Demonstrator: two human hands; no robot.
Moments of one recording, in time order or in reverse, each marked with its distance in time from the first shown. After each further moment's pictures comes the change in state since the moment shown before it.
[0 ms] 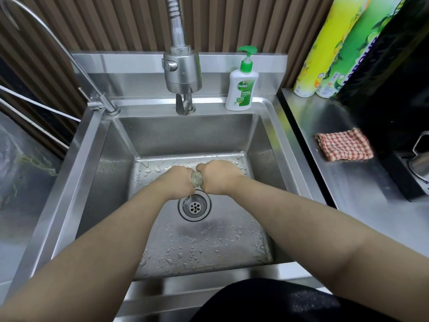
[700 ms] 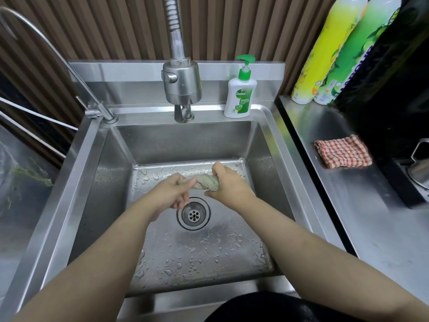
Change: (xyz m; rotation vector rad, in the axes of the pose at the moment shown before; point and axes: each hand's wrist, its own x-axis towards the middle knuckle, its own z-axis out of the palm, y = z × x) left_hand -0.015 -0.019 0.006 -0.979 -0.088 -0.088; right_hand -0.012 0.025 0.026 0.464 0.188 0.147
